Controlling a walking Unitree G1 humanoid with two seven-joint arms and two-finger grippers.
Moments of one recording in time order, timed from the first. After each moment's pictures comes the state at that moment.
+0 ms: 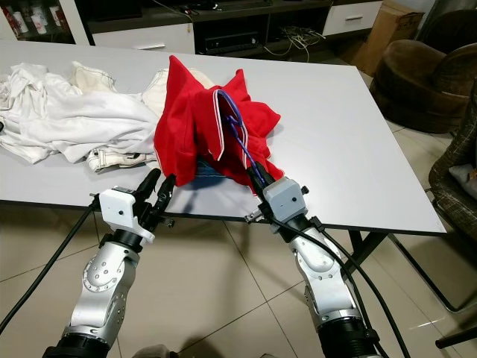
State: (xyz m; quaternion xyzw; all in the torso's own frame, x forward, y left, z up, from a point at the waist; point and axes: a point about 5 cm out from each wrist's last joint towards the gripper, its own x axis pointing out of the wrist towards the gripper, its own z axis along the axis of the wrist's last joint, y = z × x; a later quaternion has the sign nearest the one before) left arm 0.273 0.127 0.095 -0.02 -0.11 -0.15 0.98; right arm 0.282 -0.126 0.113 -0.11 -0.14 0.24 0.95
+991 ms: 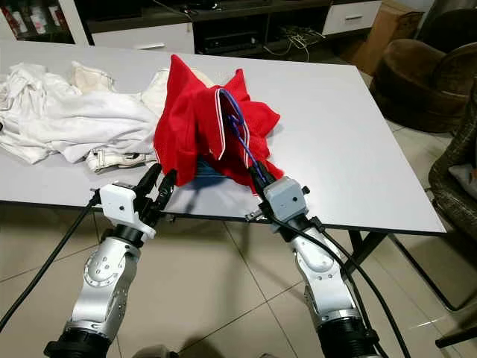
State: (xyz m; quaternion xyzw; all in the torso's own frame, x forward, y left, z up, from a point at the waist) left arm 0.278 0.125 0.101 -0.02 -0.12 -0.15 0.98; right arm 0.282 -0.127 0.113 -0.11 -0.14 0.23 0.96
